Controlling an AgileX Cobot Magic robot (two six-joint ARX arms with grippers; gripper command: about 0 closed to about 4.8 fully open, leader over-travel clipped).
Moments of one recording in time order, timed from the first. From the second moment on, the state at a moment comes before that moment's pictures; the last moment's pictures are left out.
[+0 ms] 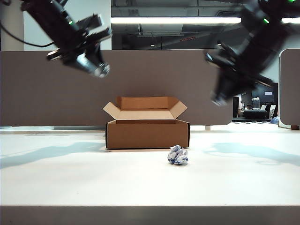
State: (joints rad) left arm -0.28 1.69 1.41 -0.28 0.23 -0.05; right arm 0.17 1.76 1.35 -0.36 -0.25 0.13
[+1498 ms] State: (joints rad) left arm -0.28 1.63 1.61 -1.05 0.35 0.14; right arm 0.41 1.88 1.66 -0.96 -0.17 0.00
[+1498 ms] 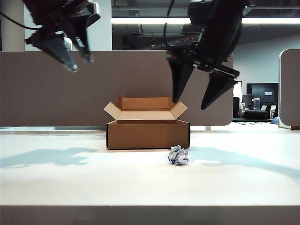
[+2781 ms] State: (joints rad) left arm -0.28 0.77 0.93 -0.95 0.31 0.18; right arm 0.56 1.94 1.45 -0.82 -0.04 0.00
